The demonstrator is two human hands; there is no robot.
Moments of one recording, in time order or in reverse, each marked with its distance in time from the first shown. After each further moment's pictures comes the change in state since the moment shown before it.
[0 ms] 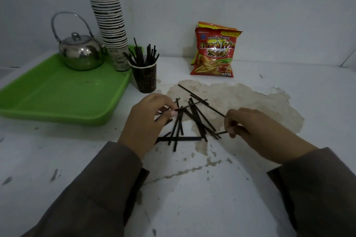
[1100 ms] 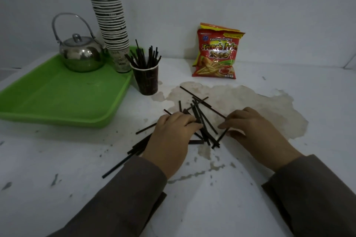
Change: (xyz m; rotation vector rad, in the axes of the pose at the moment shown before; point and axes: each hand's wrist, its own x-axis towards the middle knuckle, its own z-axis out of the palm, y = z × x) left_hand -0.016 0.007 0.037 0.405 -0.256 0.209; right_hand 0.011 0.013 0.023 -0.078 0.176 -0.030
